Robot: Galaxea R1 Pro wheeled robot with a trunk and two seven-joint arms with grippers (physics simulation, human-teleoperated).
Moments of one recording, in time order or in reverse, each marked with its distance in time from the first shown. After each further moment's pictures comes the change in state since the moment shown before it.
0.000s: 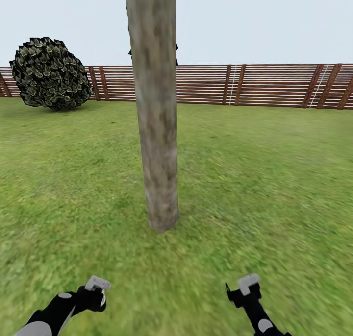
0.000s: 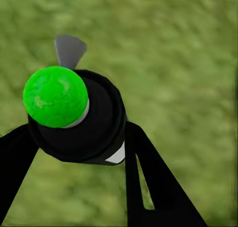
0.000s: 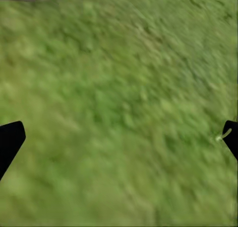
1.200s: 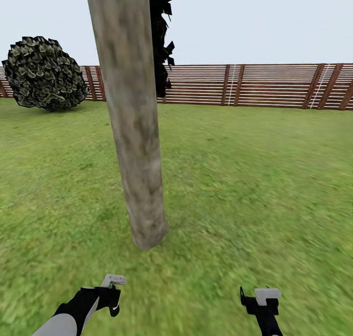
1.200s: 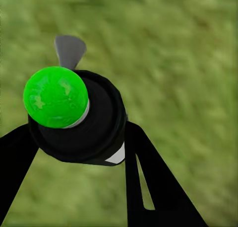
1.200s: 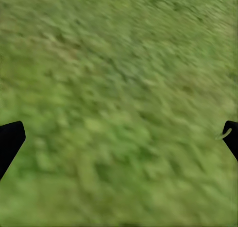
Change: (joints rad) left arm -0.029 -0.125 0.002 -0.004 0.075 0.185 0.148; right arm 0.042 -0.027 -0.087 0.032 -0.174 -0.096 -0.066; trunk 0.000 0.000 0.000
